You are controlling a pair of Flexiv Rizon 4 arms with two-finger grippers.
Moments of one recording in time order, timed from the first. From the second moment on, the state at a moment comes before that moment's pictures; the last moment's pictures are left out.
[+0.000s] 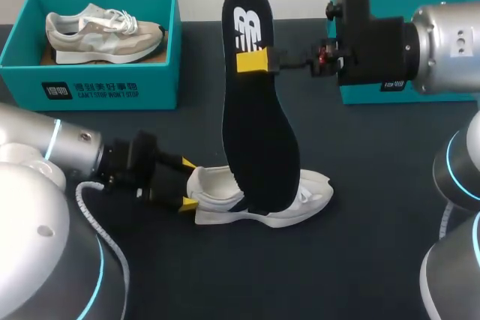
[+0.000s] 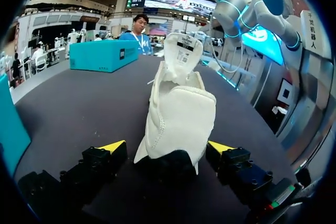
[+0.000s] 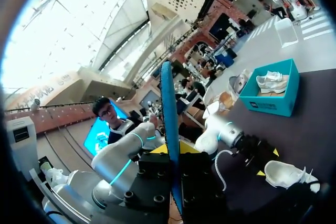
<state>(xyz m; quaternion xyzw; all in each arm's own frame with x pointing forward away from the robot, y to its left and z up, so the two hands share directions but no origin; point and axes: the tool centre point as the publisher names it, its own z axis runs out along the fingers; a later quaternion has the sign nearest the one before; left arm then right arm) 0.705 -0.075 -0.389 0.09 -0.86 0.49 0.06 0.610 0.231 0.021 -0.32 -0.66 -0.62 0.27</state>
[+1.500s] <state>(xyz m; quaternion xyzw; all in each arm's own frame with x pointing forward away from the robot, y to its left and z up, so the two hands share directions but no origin) 0.698 -0.074 -0.334 -0.01 -0.97 0.21 0.10 0.610 0.231 0.021 -0.32 -0.66 -0.62 0.27</state>
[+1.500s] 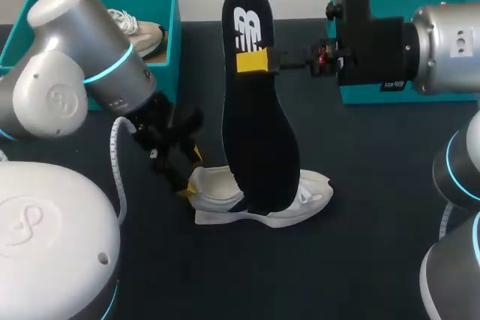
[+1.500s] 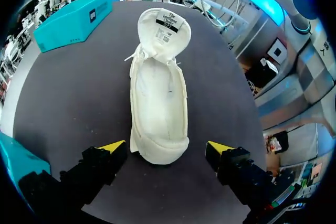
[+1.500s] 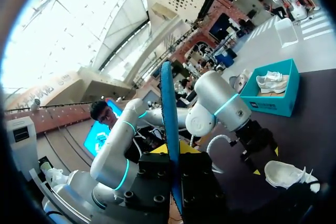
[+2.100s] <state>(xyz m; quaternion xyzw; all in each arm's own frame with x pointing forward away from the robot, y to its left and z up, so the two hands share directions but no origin) 0.686 -0.080 -0.330 -0.03 -1.00 0.07 0.04 0.610 0.231 0.021 -0.32 -0.66 -0.62 0.27</state>
